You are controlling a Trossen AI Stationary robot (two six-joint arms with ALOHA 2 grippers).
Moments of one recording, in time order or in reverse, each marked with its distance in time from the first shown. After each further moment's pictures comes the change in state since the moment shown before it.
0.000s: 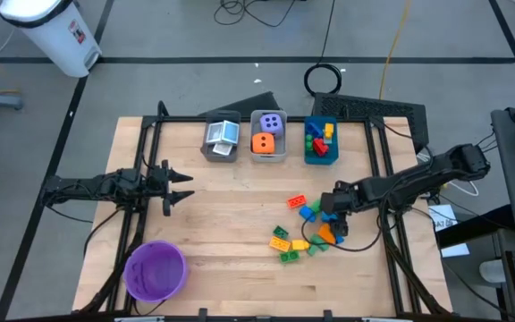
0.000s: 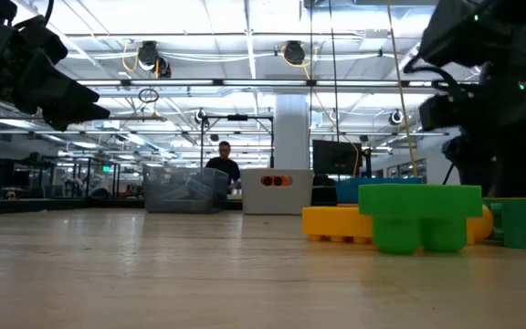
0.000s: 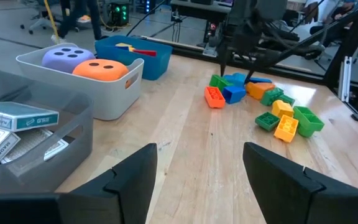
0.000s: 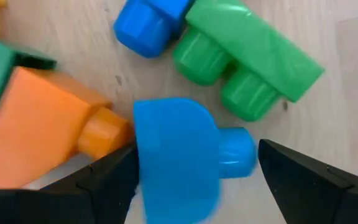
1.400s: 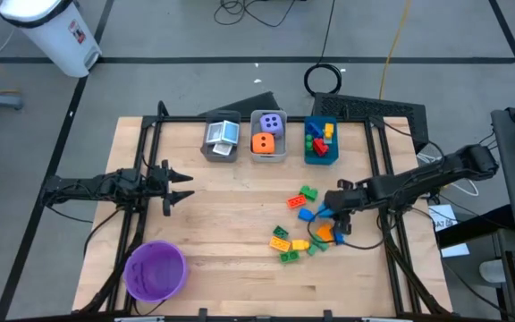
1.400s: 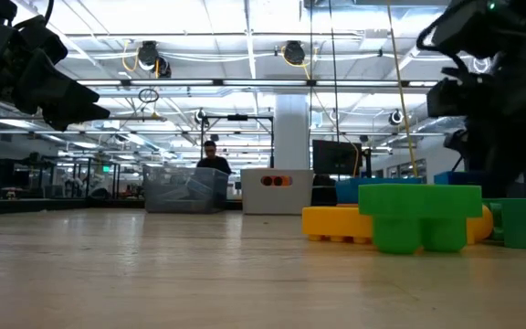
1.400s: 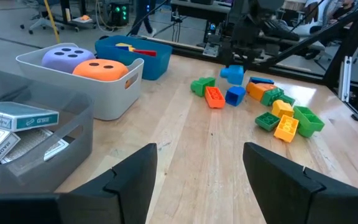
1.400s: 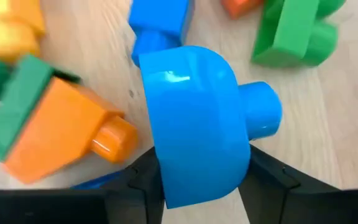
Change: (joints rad) left arm 0.000 0.000 0.000 0.000 0.000 0.000; right arm -0.003 -0.153 -0.058 0.036 0.008 -0.020
